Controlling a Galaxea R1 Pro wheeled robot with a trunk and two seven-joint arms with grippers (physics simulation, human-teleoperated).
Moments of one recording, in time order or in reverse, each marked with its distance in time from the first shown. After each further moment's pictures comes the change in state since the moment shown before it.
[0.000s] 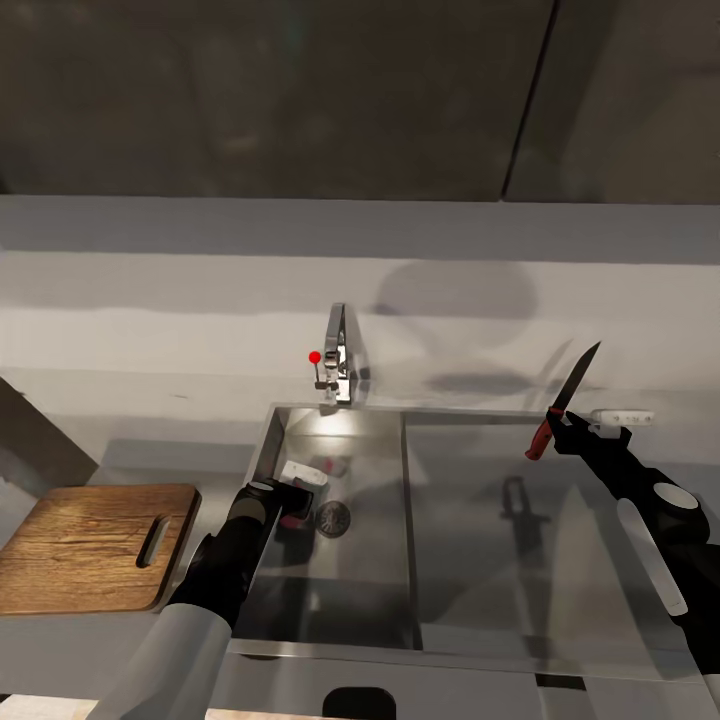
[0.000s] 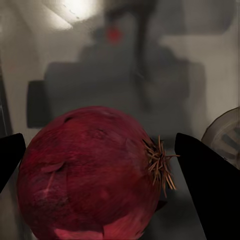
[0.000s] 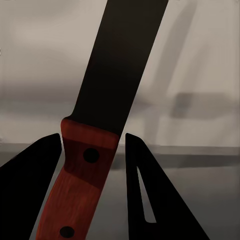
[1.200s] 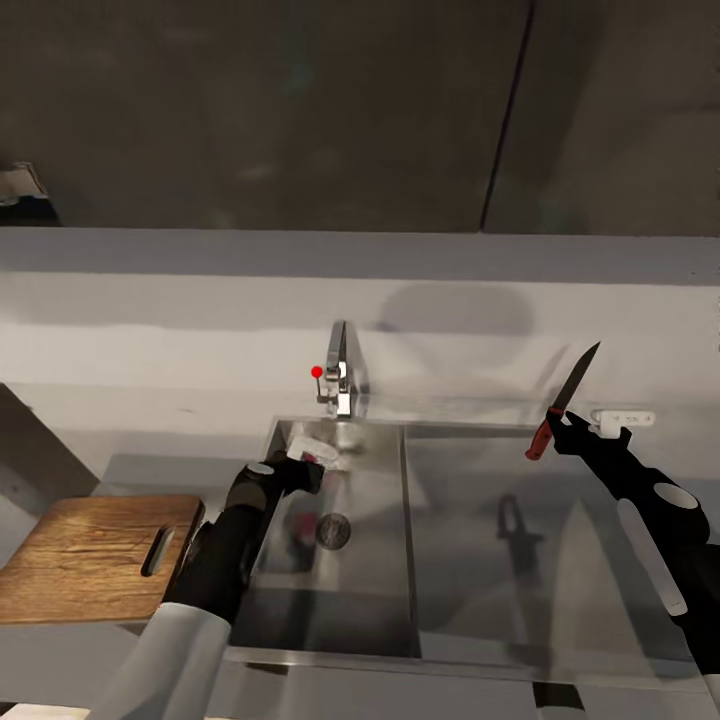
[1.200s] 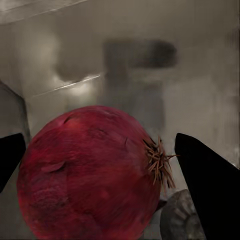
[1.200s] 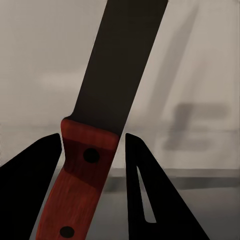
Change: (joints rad) left arm 0.000 0.000 -0.069 -0.169 0.035 -0.004 -0.055; right arm 0.000 0.000 0.000 0.000 0.000 0.000 0.000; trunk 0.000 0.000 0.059
